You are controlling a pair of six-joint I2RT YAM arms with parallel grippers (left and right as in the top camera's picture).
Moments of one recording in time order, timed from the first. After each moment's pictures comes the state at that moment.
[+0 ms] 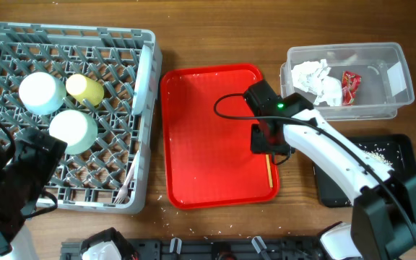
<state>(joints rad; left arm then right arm) 0.42 1.03 1.58 -1.62 -0.02 -0.70 0.50 1.63 1.11 -1.03 0.07 0.57</state>
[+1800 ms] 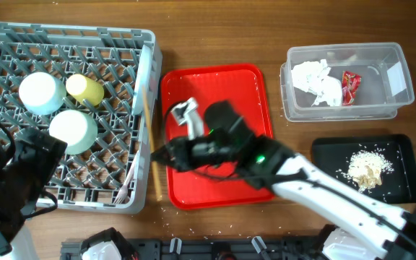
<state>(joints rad) 0.42 1.03 1.58 -1.62 -0.02 -0.70 0.90 1.45 0.99 -0.04 -0.58 0.95</state>
